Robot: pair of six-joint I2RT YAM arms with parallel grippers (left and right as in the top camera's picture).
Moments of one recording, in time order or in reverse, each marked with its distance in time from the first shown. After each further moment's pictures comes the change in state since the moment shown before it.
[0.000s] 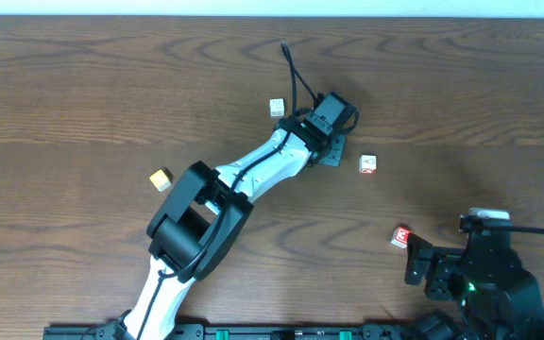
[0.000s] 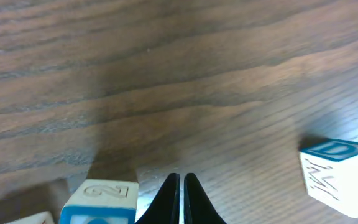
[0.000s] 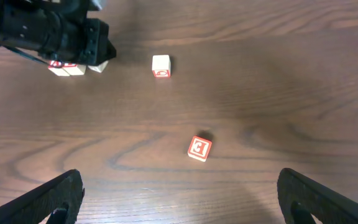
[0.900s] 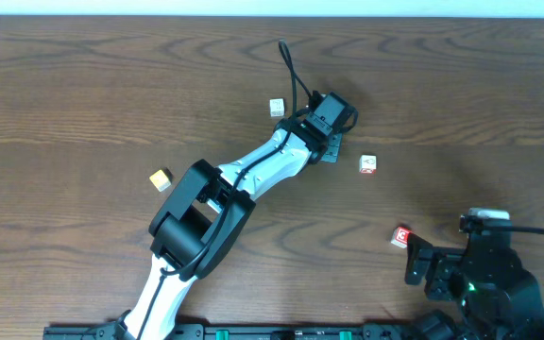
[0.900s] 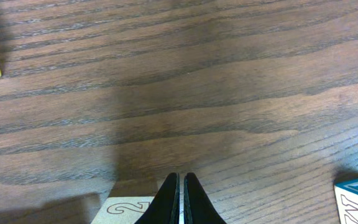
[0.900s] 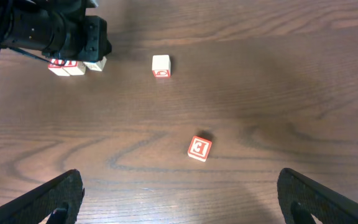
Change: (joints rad) left arm 0.003 0.007 0.000 0.021 -0.107 -0.040; right arm 0.000 0.000 0.000 0.000 0.000 0.000
